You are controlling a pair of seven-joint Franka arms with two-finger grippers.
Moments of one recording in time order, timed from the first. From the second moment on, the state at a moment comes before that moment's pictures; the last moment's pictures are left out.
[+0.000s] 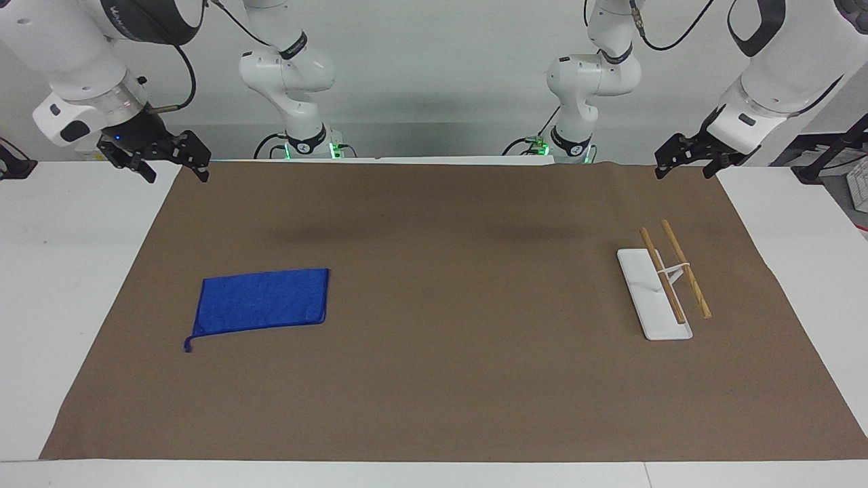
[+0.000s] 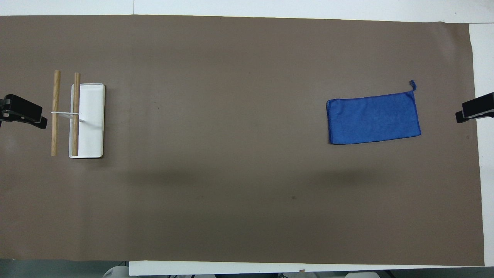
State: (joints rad) left arm -0.10 -0.01 0.00 -1.55 -0.02 1.36 -0.02; right arm -0.02 -0.01 -0.12 -1.57 0.01 1.45 -0.12
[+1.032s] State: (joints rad) left arm -0.10 -0.01 0.00 -1.55 -0.02 1.36 -0.02; right arm -0.02 0.02 -0.11 -2.03 0.01 2.09 -0.12
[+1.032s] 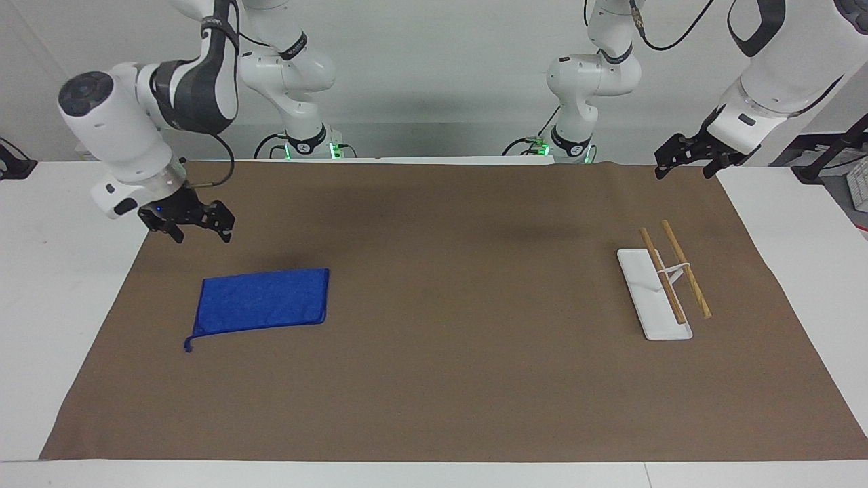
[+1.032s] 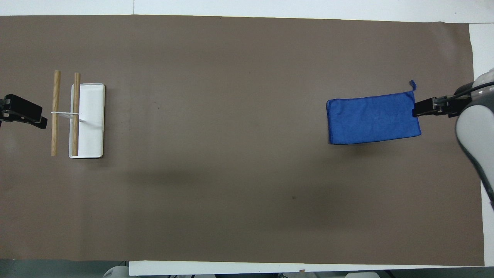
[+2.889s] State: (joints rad) left arm -0.10 -0.01 0.00 -1.55 -0.02 1.36 -0.02; right arm -0.02 0.23 -0.08 -2.17 0.06 2.46 -0.22
